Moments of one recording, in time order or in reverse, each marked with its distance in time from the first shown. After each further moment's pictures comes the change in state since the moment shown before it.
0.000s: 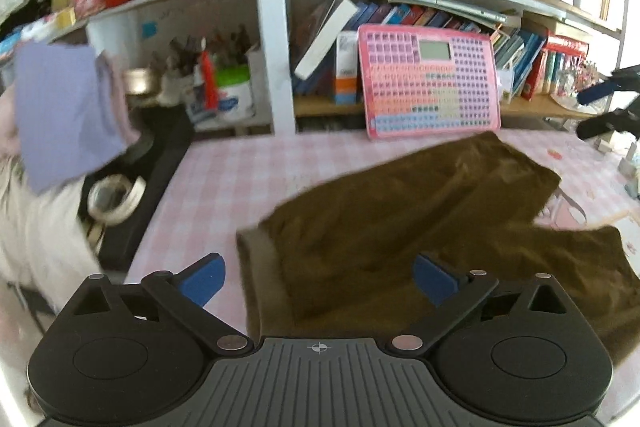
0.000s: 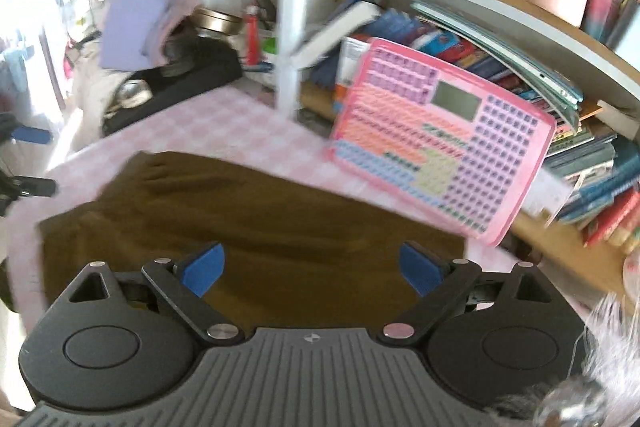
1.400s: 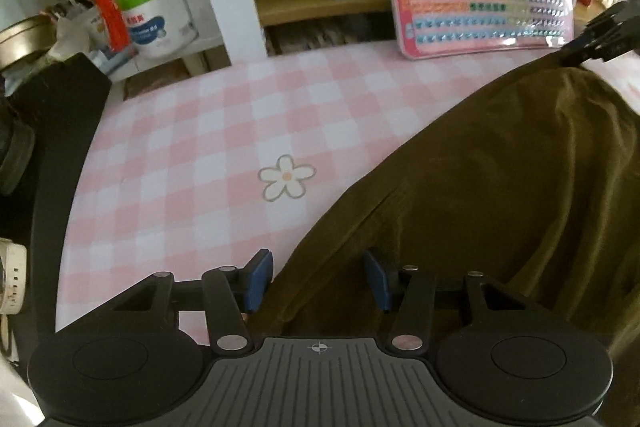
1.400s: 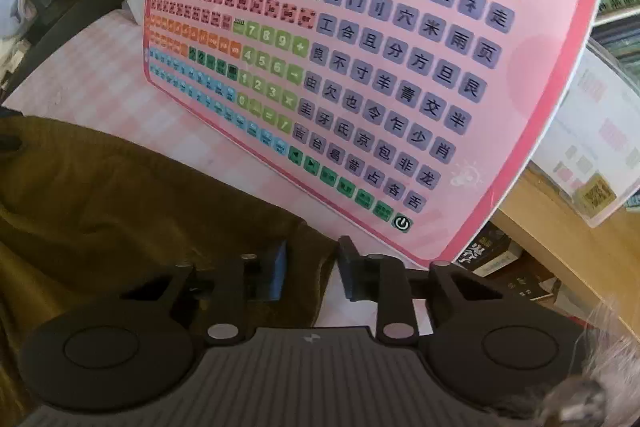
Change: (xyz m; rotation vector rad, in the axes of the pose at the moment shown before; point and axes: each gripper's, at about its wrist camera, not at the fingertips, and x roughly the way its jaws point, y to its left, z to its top) left arm 0.232 0.017 0.051 0.092 0.373 -0.055; right arm 0.239 -0.221 -0.021 0.076 0.270 0.131
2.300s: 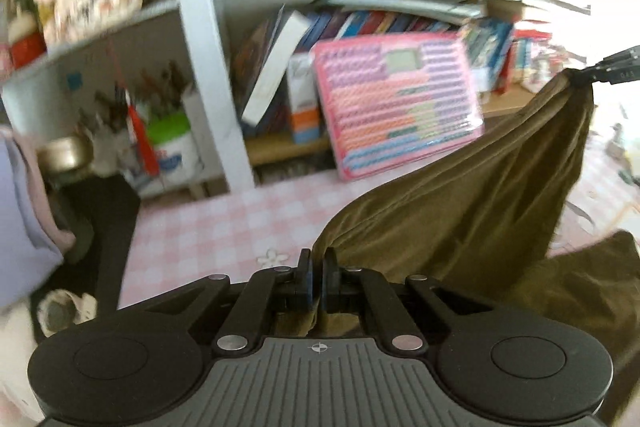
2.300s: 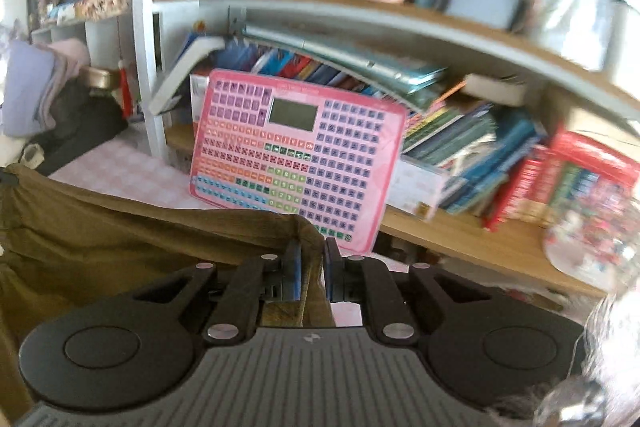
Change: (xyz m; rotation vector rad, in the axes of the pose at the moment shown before) left arm -0.162 -0.025 -0.053 0.124 -0.401 -0.056; right arm -0.243 0.155 -0.108 0.128 -0.432 -0.343
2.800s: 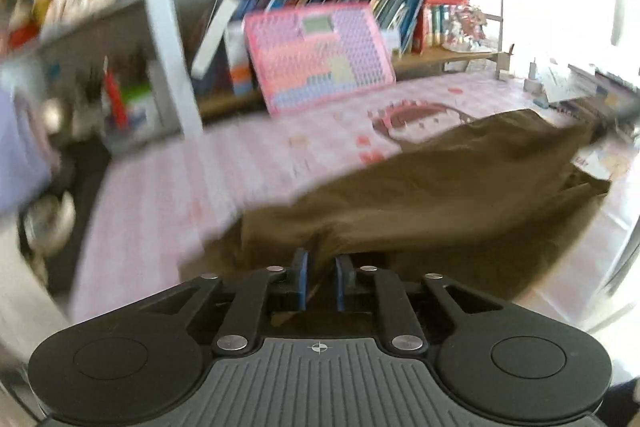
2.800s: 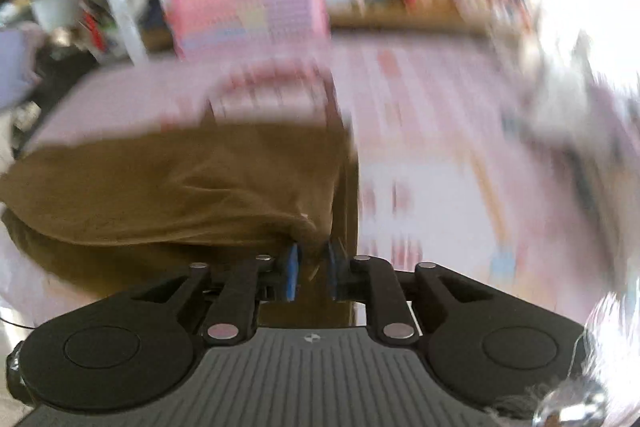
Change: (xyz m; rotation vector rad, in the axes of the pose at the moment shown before) left arm -0.082 -0.057 -0.127 -0.012 0.036 -0.123; right arm -0.138 0.092 -0.206 0.382 0.281 -0.156
